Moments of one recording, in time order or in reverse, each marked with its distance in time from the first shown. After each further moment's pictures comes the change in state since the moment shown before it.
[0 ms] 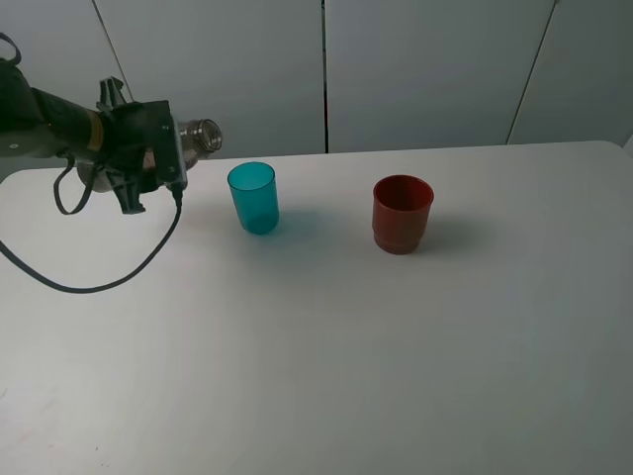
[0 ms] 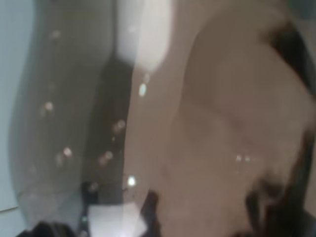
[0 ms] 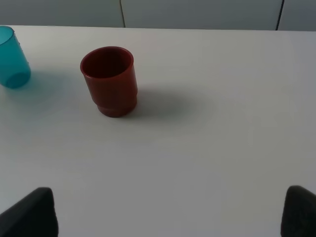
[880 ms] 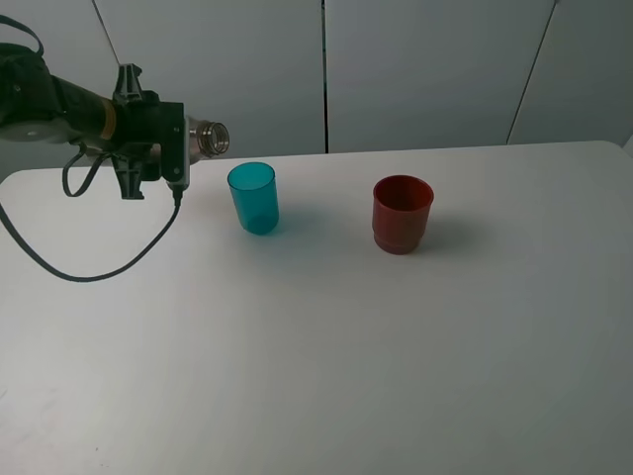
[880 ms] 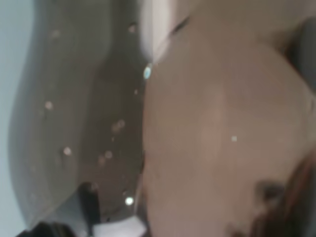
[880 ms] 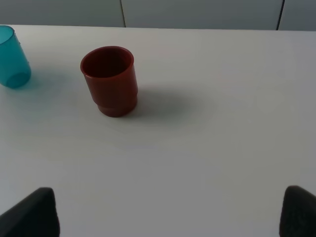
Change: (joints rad) left arm -0.016 0.051 -0.094 0.103 0.034 0.072; right arm 0.000 0.000 0.000 0.000 0.000 0.000
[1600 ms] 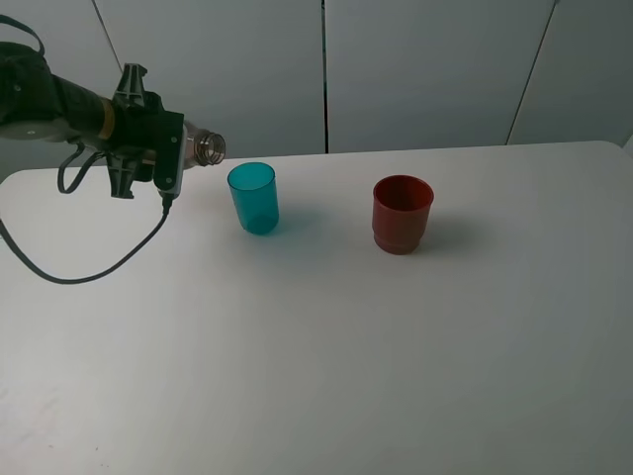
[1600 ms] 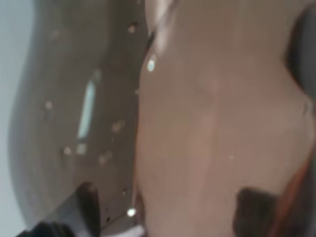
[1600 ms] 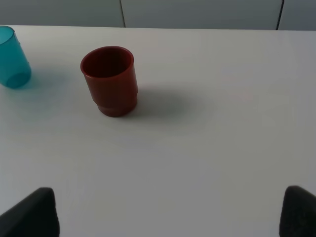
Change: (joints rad) left arm 0.000 0.002 -0.008 0.031 0.023 0.093; right arm 0.000 0.000 0.000 0.000 0.000 0.000
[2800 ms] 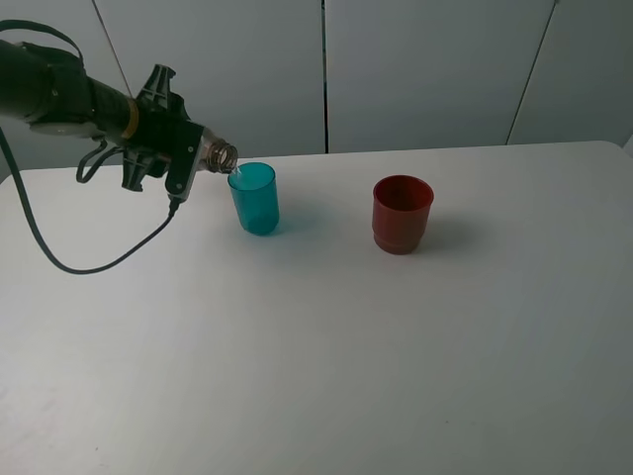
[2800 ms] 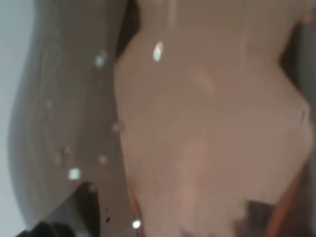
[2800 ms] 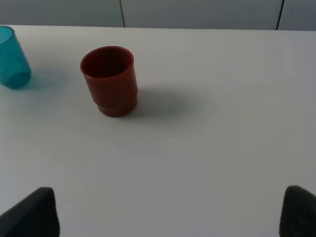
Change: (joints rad) left arm -0.034 0.088 -0.096 0.130 0.027 0.032; right arm 0.000 0.000 0.000 0.000 0.000 0.000
